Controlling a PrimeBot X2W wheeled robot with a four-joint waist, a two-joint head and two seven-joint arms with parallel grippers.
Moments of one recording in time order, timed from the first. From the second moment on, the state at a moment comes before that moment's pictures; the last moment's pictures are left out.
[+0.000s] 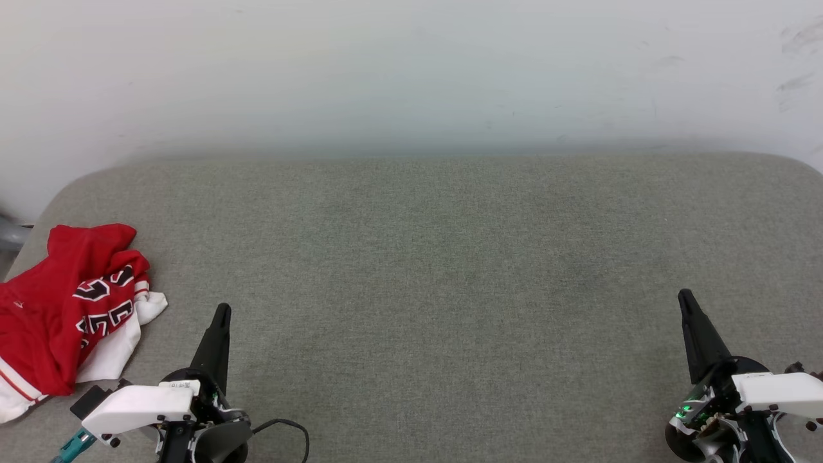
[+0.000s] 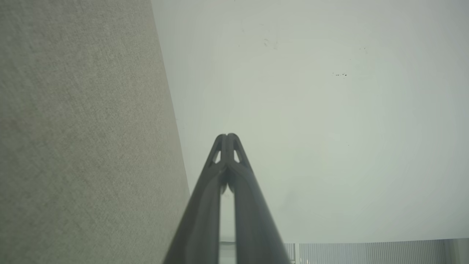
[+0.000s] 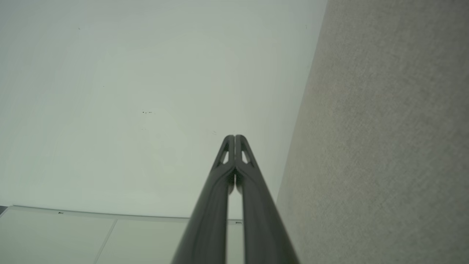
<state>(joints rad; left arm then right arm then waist) -0.11 0.05 0.12 0.25 -1.61 -0.13 0.11 -0.10 -0.05 -0.11 0.25 1.61 0.13 0.11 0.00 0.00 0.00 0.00</state>
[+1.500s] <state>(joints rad) -0.07 0.05 0.09 0.25 -1.61 -0.13 0.08 -0.06 -0.05 -0.09 0.25 1.61 0.13 0.08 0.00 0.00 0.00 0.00</state>
